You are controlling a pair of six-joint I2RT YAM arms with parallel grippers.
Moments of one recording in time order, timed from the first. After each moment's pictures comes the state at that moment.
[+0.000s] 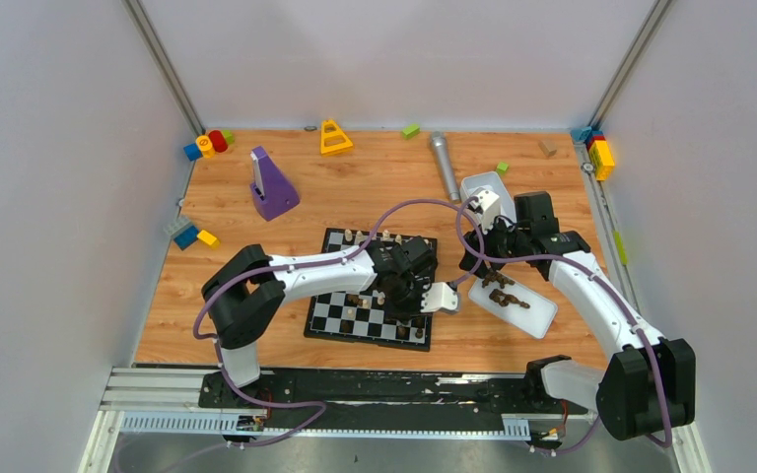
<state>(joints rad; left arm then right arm) -1.06 1.81 1.25 -0.66 0.35 0.60 0.22 1.18 0.85 -0.54 -0.53 -0.37</state>
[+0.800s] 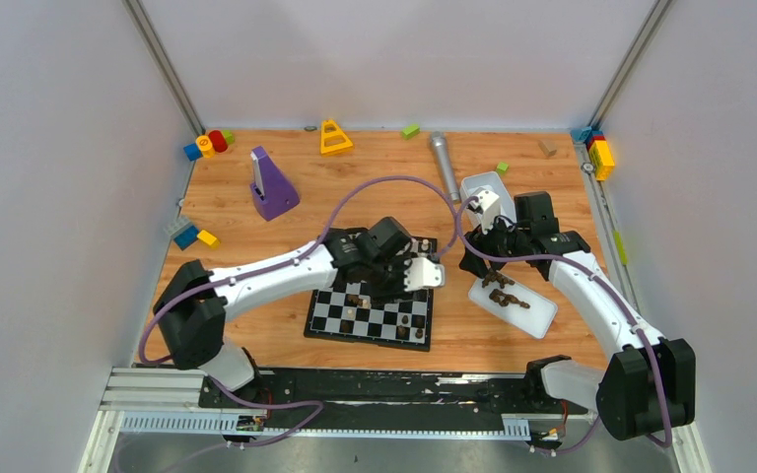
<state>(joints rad) -1.00 1.59 1.19 -0.63 0.22 0.58 0.22 1.18 0.85 -0.54 -0.53 -0.37</state>
